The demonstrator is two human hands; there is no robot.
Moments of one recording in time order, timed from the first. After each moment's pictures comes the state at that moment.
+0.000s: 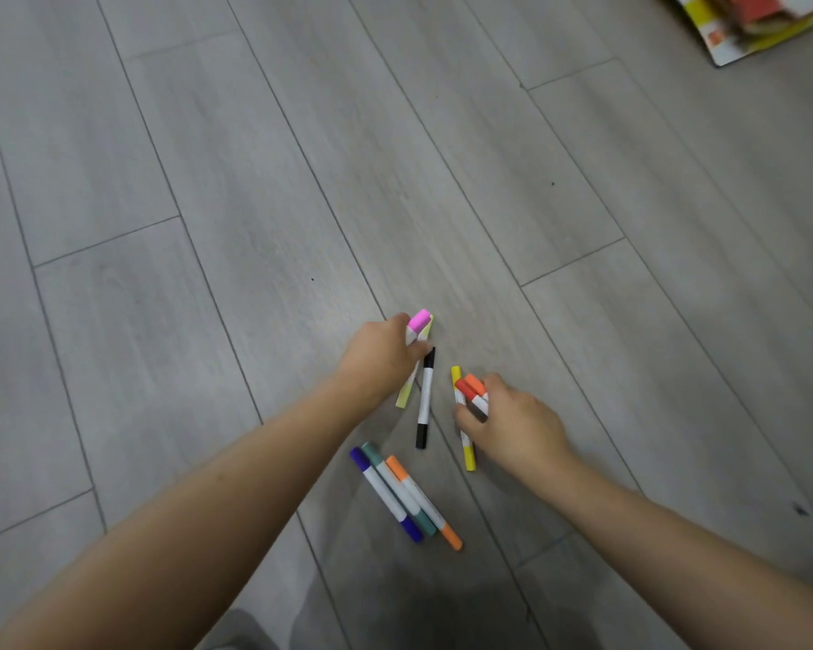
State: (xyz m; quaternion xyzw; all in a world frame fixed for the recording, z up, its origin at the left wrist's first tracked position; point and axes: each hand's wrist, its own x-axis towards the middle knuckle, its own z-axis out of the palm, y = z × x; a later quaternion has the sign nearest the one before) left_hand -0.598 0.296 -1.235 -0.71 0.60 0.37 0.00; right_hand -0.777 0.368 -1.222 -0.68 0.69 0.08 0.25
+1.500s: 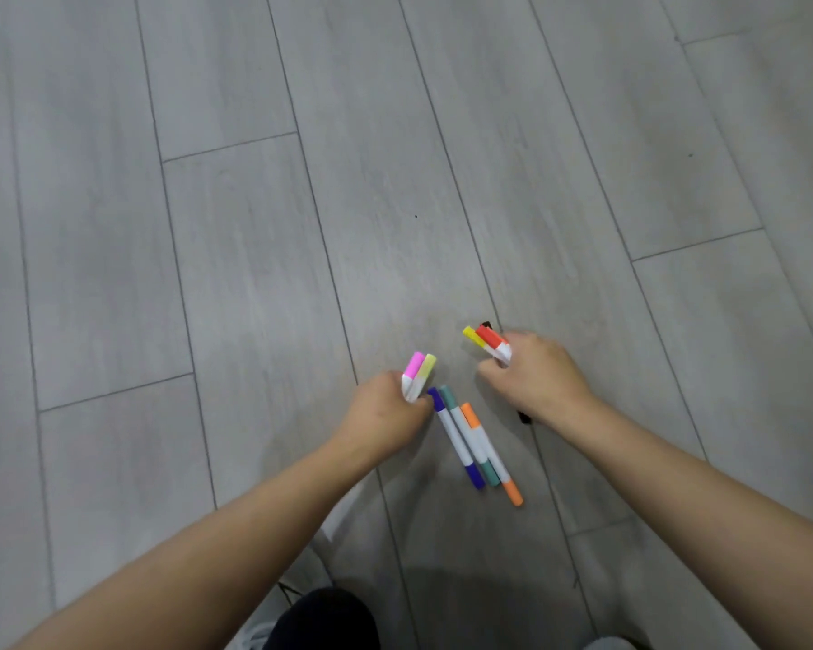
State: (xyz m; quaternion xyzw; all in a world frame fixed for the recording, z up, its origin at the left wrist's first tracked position) left_hand -0.532 0.439 -1.223 -0.78 0.38 0.50 -0.06; right_hand -0.711 0.355 -1.226 -0.72 0.62 0.07 0.32
